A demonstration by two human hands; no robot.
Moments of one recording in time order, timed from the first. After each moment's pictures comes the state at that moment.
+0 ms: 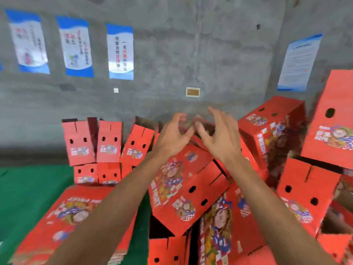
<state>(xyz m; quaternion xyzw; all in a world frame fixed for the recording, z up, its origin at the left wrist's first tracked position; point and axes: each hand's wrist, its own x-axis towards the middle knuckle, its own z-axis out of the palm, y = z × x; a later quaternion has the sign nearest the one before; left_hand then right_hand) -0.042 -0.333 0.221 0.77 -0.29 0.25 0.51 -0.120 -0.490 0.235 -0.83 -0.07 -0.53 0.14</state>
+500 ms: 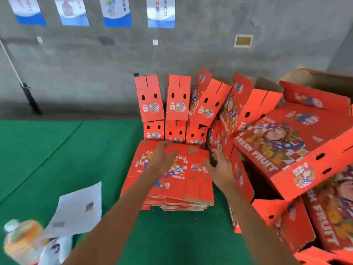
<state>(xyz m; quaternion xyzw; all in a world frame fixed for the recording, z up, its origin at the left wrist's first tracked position) 0.012 0.043 -0.019 0.87 -0.02 0.07 0.49 -0.039 -0.188 -0.034 -0.91 0.04 -0.16 0.39</state>
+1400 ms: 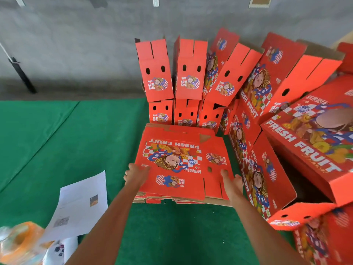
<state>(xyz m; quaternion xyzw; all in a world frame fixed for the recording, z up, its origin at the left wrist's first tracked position) 0.076 0.168 -0.168 0.87 0.29 -0.10 0.39 0.027 -0.173 -0.200 -0.75 0.38 -0.03 0.55</state>
